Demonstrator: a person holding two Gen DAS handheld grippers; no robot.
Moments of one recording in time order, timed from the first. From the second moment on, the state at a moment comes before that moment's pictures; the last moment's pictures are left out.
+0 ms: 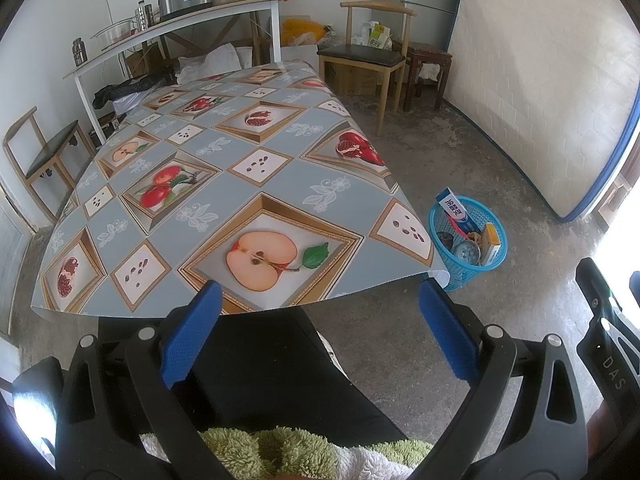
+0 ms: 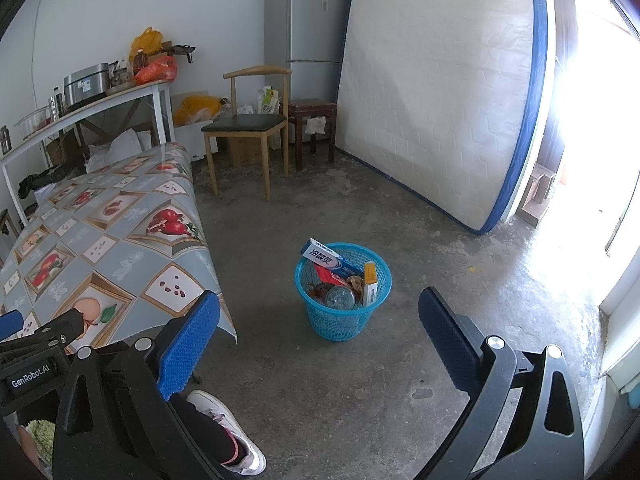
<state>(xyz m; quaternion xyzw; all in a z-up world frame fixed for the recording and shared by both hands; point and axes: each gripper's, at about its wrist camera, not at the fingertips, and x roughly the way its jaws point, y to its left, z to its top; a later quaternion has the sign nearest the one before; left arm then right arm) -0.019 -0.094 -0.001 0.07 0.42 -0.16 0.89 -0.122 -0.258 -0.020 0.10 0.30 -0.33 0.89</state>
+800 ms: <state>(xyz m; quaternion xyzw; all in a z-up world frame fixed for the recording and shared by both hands) -0.017 -0.094 -0.002 0.08 0.42 -0.16 0.89 -0.122 -0.256 -0.021 0.10 0.30 -0.33 0.89</state>
